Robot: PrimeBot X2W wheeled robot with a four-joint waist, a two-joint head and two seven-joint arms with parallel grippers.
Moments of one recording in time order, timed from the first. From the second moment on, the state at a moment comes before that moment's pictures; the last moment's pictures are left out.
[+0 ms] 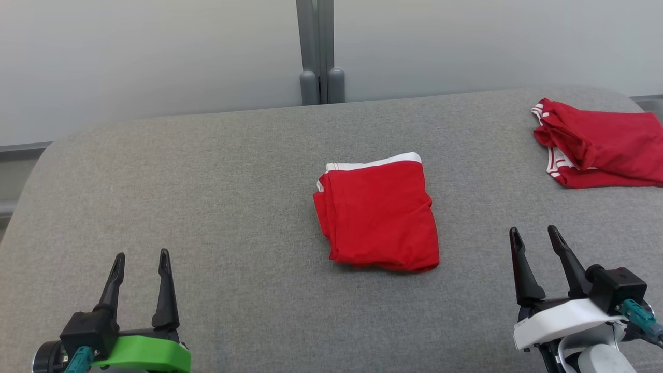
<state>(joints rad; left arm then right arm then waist) 0.01 0.05 0.07 0.17 -0.15 -0.13 -0.26 -0.02 -0.13 0.04 0.18 0.29 0.13 -0.26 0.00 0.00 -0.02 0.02</state>
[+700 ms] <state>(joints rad) 0.01 0.05 0.07 0.17 -0.15 -0.12 -0.26 -0.03 -0.14 0.05 0.18 0.29 0.13 -0.26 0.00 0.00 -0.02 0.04</state>
